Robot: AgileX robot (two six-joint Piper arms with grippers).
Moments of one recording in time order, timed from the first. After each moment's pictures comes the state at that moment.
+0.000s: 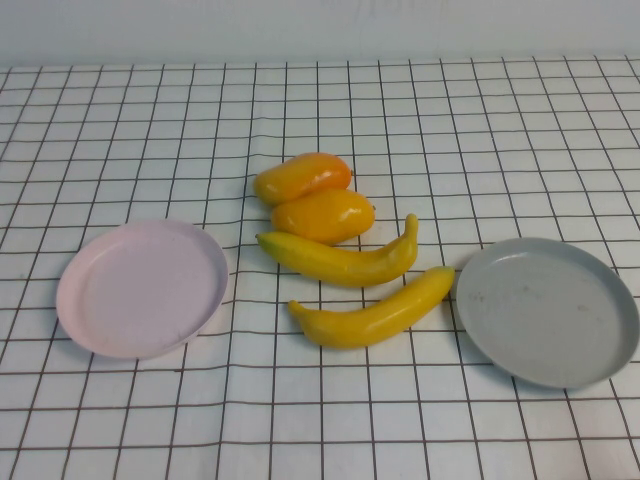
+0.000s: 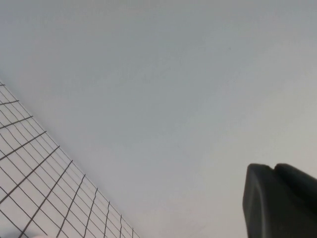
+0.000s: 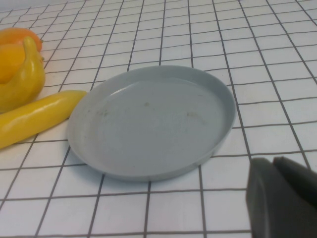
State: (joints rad) right arm 0.07 -0.01 0.03 0.15 0.34 0.02; left arm -0.08 -0.01 0.03 -0.67 -0.27 -0.24
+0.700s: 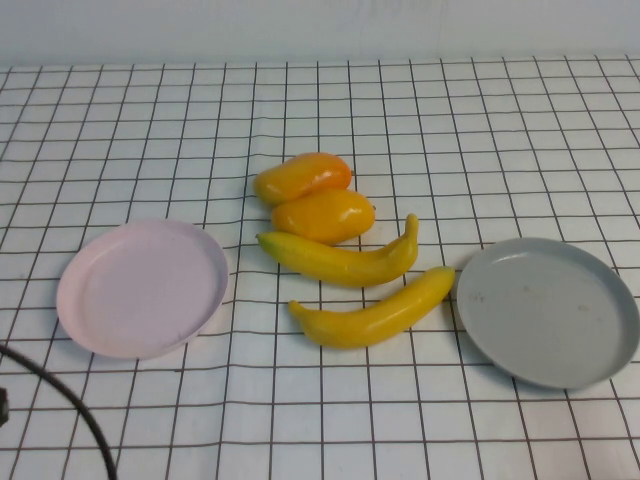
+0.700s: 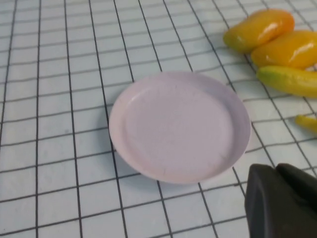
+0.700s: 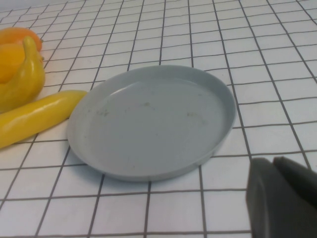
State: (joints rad) right arm 0.07 -0.01 0.03 0.15 0.34 0.02; left arm -0.08 0.53 -0.61 -0.21 0.68 0.26
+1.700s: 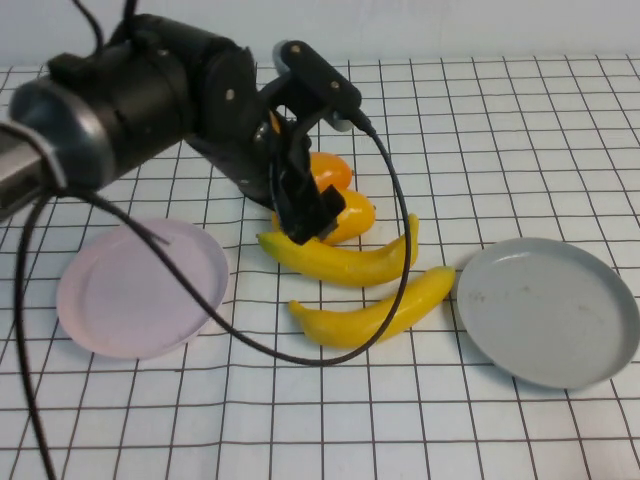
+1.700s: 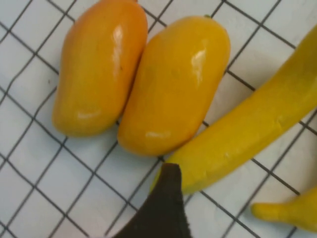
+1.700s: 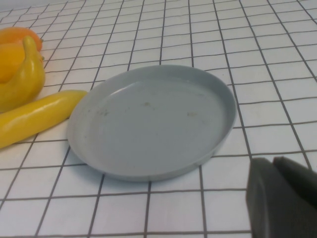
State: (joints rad) right arm 0.07 -0.01 0.03 0.15 0.34 0.02; left arm -0.59 1.78 -1.53 0.01 0.84 0.39
